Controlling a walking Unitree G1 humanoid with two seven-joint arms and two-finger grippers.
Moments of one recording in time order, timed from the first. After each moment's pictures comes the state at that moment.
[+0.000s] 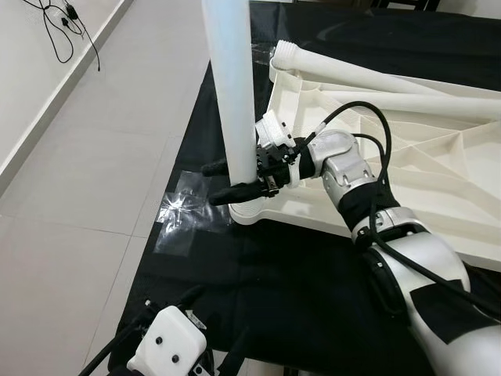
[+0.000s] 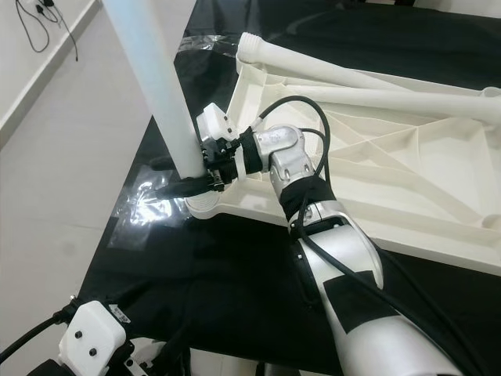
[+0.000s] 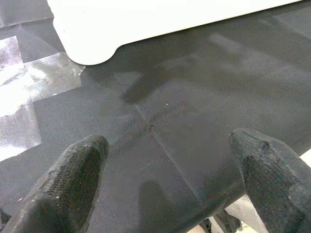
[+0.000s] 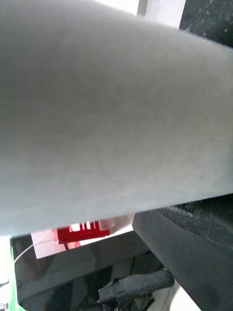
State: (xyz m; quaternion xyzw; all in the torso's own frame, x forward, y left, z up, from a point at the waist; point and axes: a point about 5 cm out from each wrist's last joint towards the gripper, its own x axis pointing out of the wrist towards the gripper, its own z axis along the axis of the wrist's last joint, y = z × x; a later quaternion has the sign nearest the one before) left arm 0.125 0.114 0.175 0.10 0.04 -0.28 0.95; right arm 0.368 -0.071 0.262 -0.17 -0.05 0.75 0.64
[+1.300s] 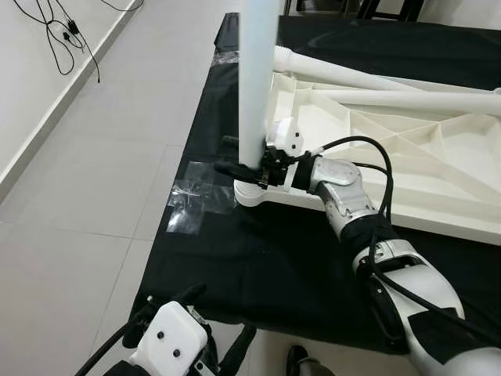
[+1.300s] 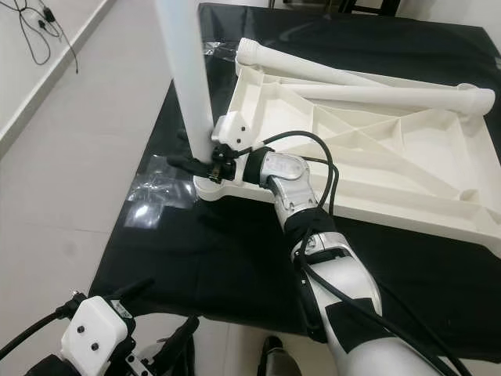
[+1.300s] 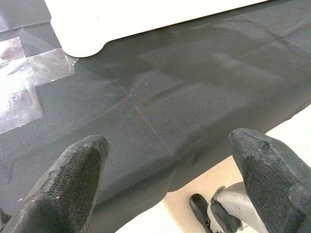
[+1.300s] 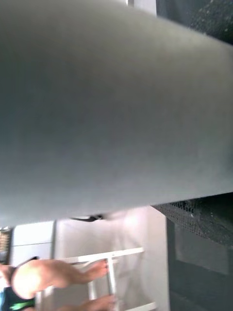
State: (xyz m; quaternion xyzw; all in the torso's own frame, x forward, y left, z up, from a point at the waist) left arm 0.129 0.114 0.176 0.10 0.04 -0.29 0.95; right arm 0.379 -0.083 0.236 -0.18 -0.14 0.56 0.80
